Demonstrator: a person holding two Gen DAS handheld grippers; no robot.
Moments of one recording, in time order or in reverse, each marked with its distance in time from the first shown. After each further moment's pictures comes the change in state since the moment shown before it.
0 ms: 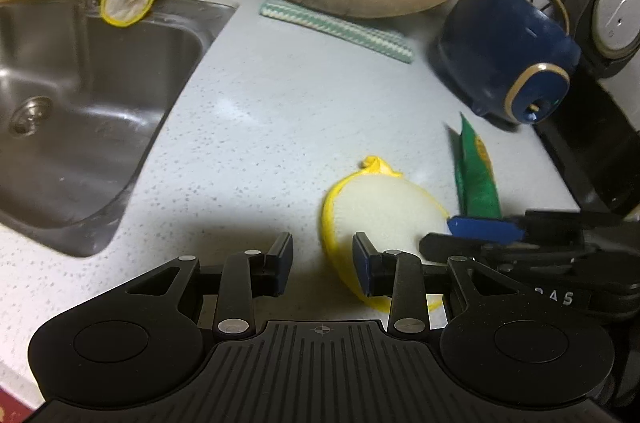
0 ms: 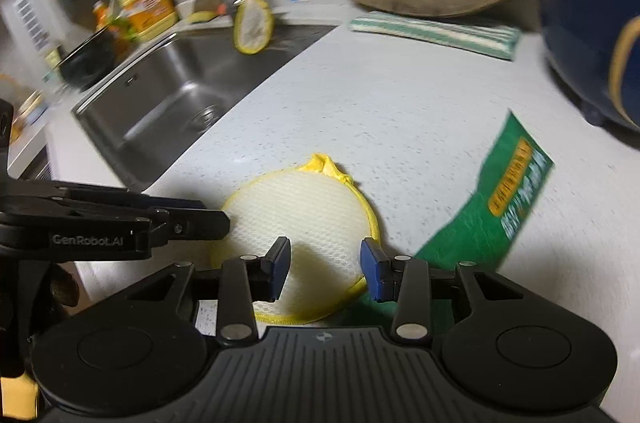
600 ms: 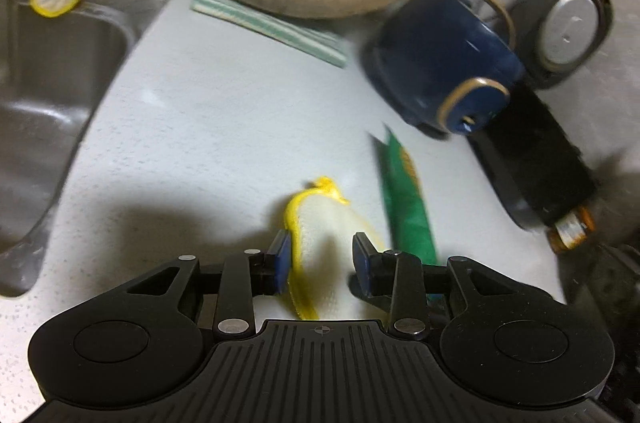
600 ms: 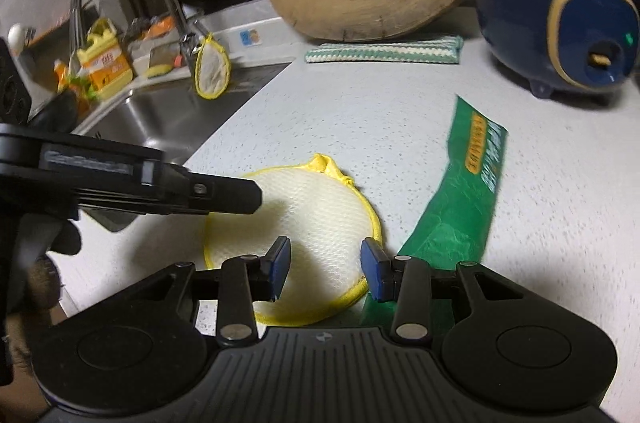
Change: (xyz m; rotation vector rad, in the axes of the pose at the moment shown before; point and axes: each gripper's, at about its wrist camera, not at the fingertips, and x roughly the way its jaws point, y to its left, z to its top) left arm 0.009 -0.005 0.024 -0.002 0.061 -0.234; right arm -0.007 0.011 -0.032 0.150 -0.162 -0.104
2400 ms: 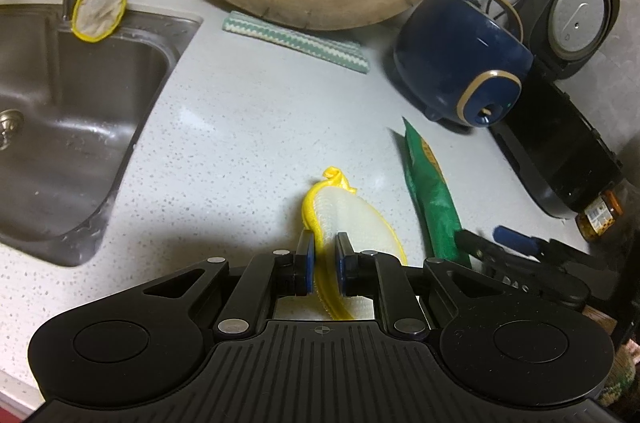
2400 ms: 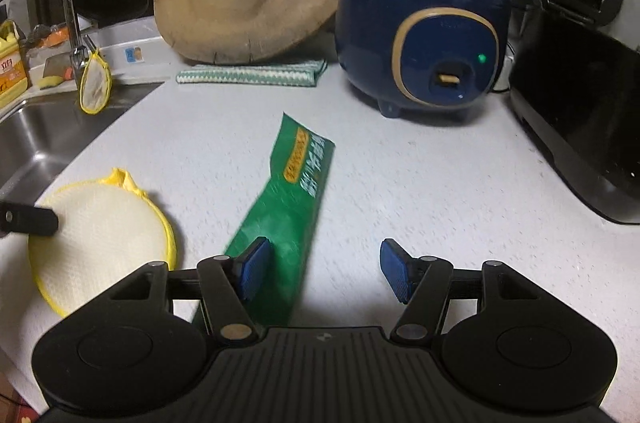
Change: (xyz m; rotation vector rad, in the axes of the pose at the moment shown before) left arm -0.029 -0.005 -0.023 0.049 -0.064 0.138; right arm -0.028 -0.034 -0.011 -0.017 -0.071 -0.381
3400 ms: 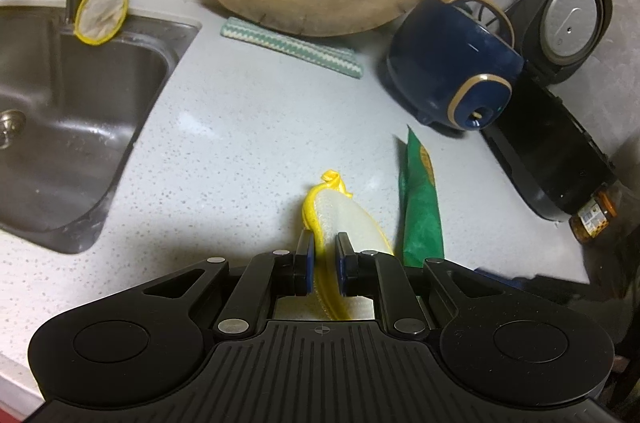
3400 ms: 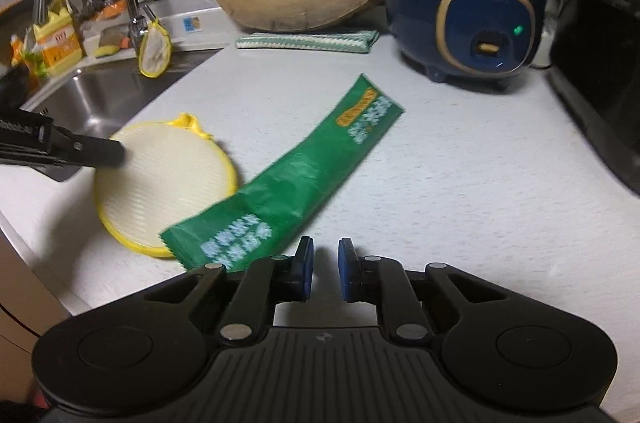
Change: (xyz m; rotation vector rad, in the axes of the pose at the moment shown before) left arm -0.013 -0.005 -0.008 0.000 -0.026 -0.003; right arm -0.033 0.002 -0.021 -0.058 0.071 0.150
